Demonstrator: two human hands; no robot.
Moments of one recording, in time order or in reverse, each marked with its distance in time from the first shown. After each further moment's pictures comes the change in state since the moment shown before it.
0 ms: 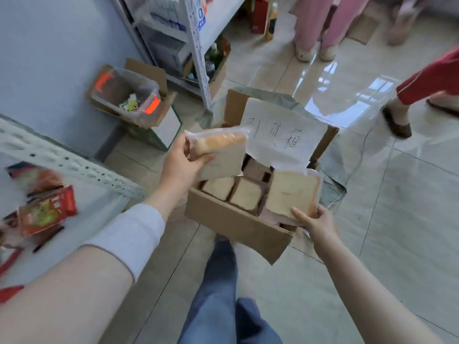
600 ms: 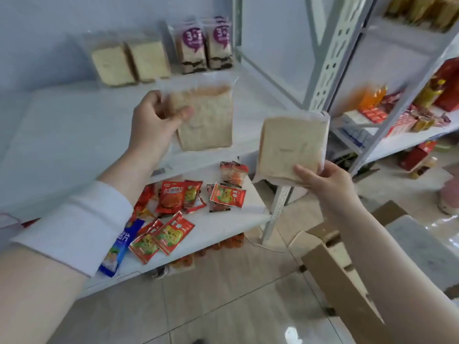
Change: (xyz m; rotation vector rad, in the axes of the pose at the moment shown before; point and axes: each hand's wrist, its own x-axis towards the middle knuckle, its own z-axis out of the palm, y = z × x) left_hand -0.312 0.096 -0.495 -0.054 0.890 0.107; right_hand -0.424 -0.202 0.227 -0.044 -0.791 -0.684
